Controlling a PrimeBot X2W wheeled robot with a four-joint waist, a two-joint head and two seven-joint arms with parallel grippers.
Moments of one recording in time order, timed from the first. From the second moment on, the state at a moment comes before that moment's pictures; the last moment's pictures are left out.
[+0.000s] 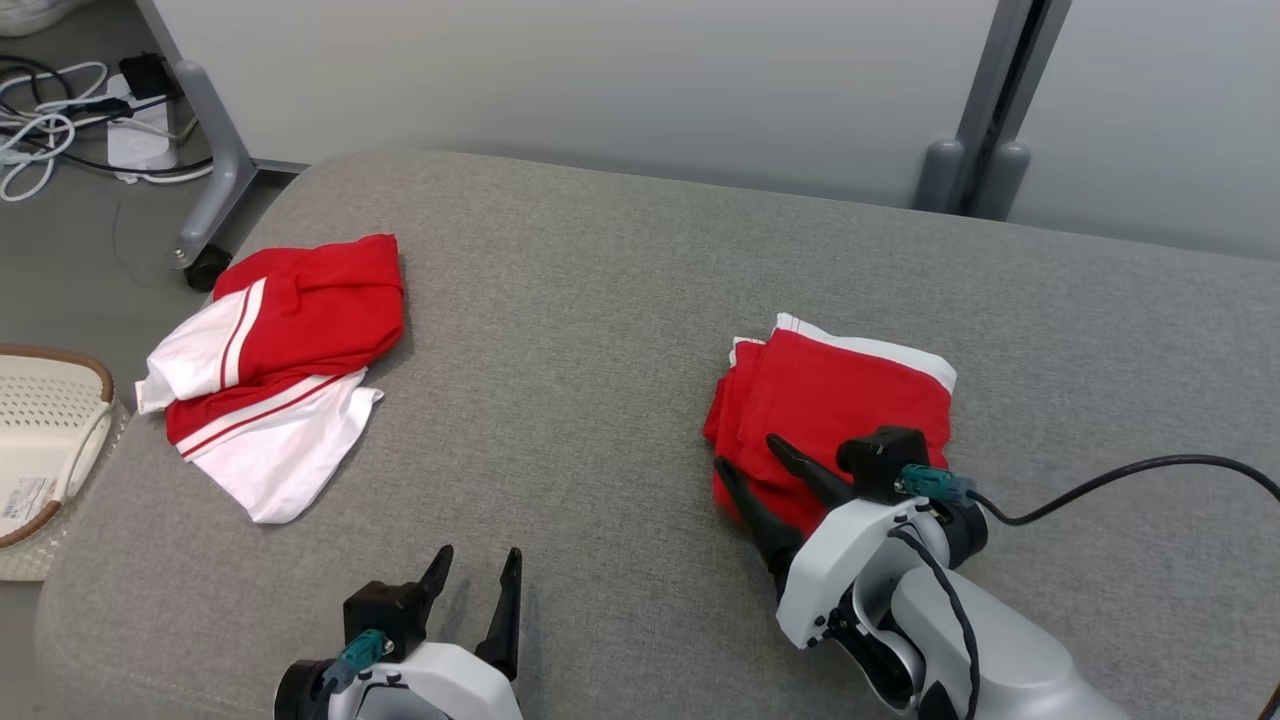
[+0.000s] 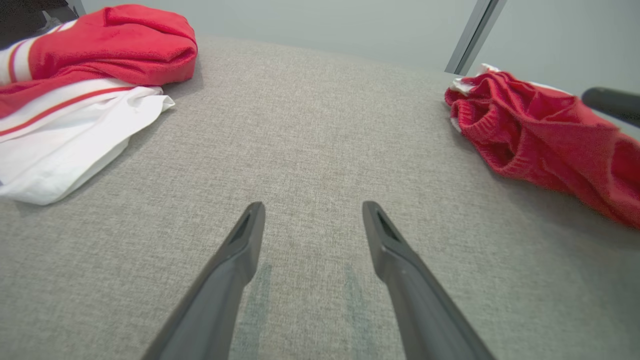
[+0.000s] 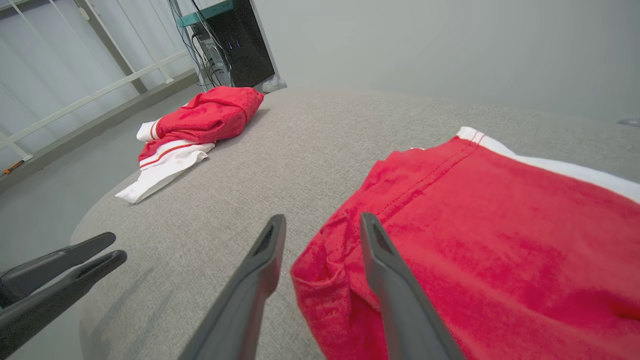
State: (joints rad) left arm -0.19 0.05 -0.37 0.64 -0.40 0.05 -0.26; right arm -0.61 -0.05 0.80 0.87 0.68 0.13 -0.26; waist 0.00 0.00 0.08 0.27
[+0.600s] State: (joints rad) left arm -0.16 0.05 -0.23 0.54 -0.28 0.08 -0.26; right arm -0.37 -0.07 0.15 0.72 0.34 0.13 -0.26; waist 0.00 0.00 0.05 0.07
